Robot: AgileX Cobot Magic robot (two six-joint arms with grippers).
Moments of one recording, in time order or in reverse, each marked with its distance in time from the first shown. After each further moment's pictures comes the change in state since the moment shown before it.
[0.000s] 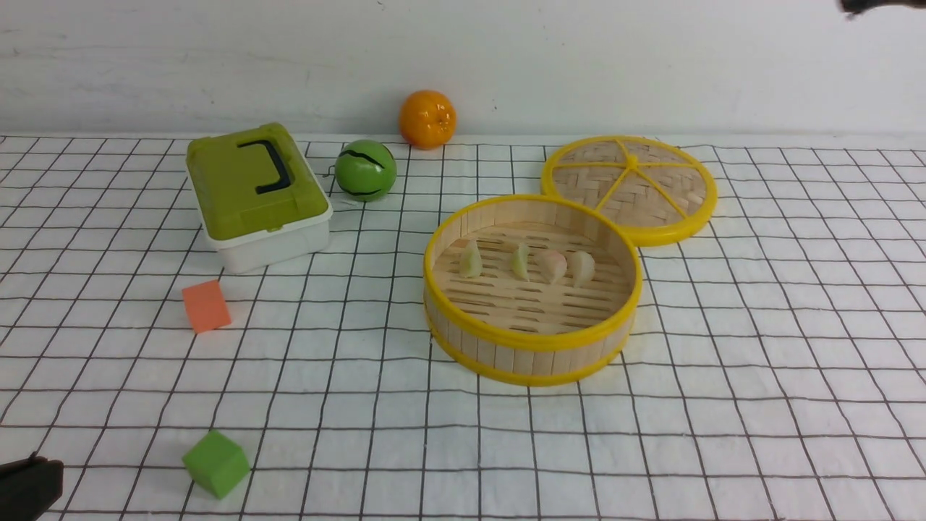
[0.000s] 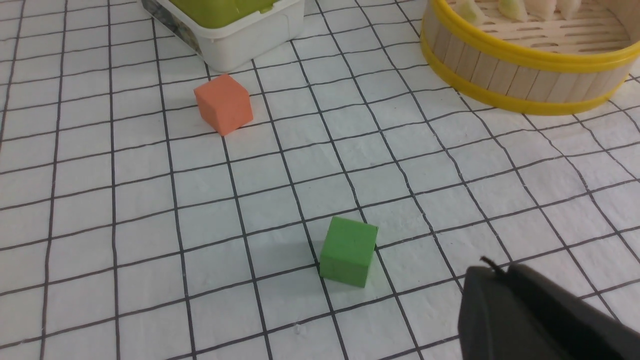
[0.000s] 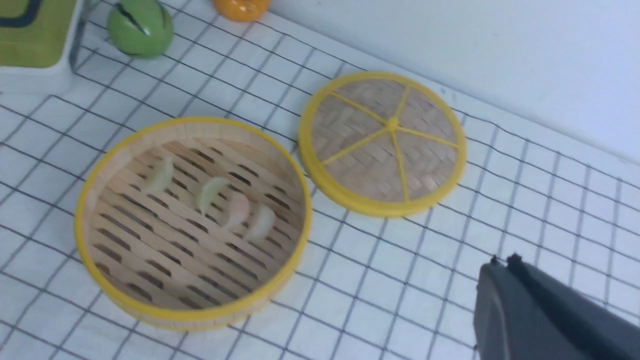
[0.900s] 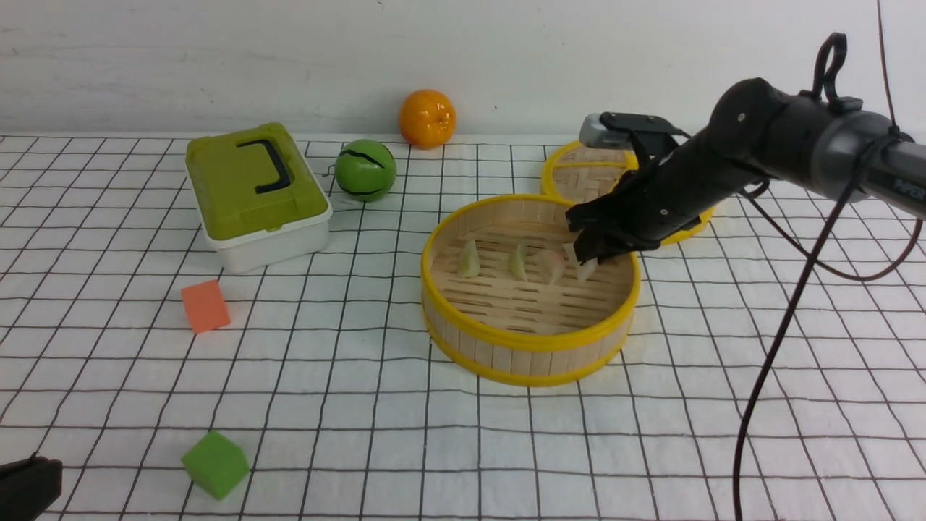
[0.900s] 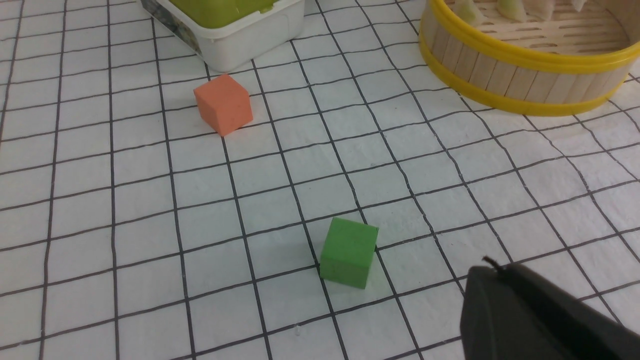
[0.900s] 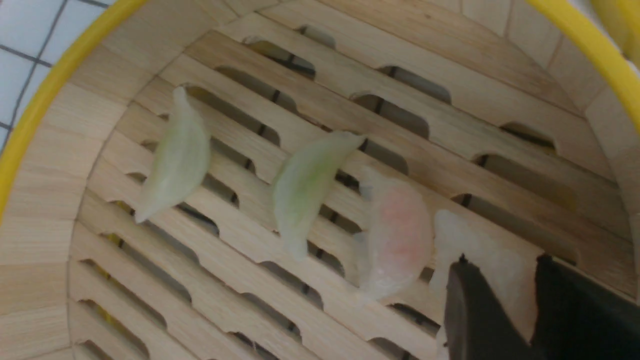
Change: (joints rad) right arm 0.000 0.868 -0.148 0.494 -0.283 -0.106; left arm 0.000 0.000 0.000 0.000 0.000 0.000
